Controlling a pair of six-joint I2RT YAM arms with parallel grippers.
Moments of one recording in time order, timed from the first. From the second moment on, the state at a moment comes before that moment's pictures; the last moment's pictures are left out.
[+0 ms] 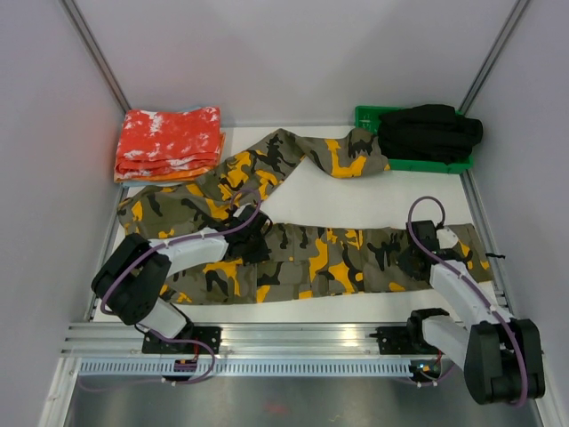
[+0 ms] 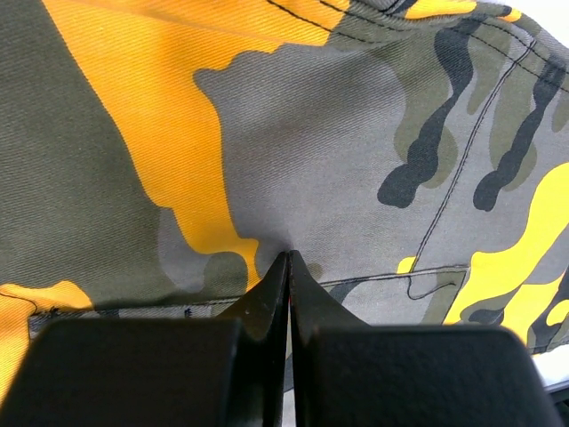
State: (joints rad) left arm -0.68 1.53 0.73 -0.27 -0.07 -0.97; right arm 0.08 1.05 0.42 -0.45 0.26 0.87
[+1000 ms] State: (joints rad) left arm -0.70 1.39 0.76 -0.34 -0.08 -0.91; right arm 0.03 1.44 0.93 -0.65 0.51 0.80
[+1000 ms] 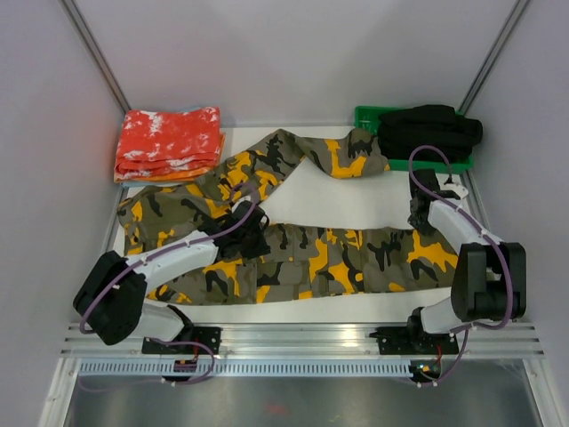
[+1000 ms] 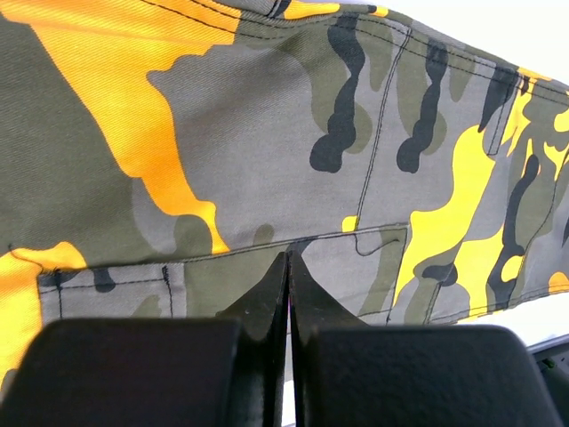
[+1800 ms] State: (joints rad) left arm -0.70 1.32 0.74 -0.37 -0.10 -0.91; right arm -0.42 1.54 0.76 -0.47 0.53 0.84
